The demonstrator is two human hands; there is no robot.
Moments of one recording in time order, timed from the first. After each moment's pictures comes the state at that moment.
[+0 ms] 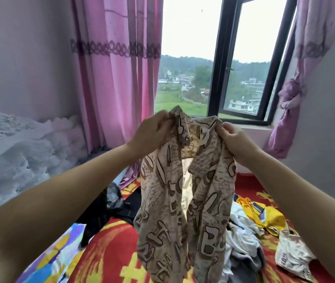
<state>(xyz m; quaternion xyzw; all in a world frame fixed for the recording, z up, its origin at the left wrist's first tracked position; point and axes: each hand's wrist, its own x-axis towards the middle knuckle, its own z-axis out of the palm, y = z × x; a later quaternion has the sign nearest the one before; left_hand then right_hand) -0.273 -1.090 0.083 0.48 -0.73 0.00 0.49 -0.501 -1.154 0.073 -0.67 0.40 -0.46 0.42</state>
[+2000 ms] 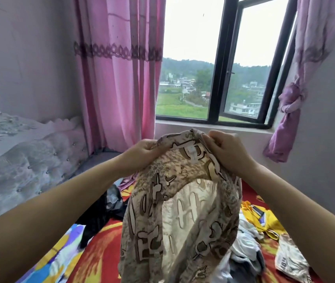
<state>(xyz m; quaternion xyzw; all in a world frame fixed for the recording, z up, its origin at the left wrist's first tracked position) -0.250 -1.067 0.051 0.48 -0.73 -0.31 0.38 -0.495 -1.121 0.067 -0.84 0.33 -0.43 0.02</state>
